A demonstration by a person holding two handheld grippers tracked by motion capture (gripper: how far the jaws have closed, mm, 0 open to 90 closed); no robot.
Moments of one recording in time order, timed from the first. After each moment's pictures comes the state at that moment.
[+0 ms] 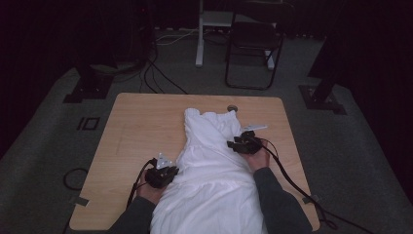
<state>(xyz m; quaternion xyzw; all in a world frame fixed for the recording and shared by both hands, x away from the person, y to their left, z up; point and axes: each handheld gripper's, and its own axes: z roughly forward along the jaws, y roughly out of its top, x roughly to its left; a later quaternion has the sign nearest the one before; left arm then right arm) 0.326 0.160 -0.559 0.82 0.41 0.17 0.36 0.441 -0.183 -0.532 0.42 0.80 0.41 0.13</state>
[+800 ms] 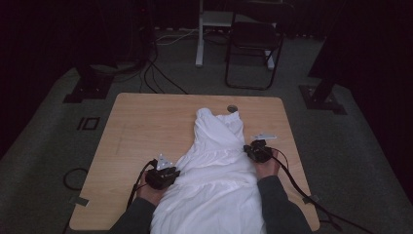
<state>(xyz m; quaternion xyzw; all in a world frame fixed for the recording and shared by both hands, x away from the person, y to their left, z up) 0.324 0.159 -0.557 0.82 0.41 0.16 0.37 0.416 -0.218 -0.556 0.49 0.77 0.36 0.19</state>
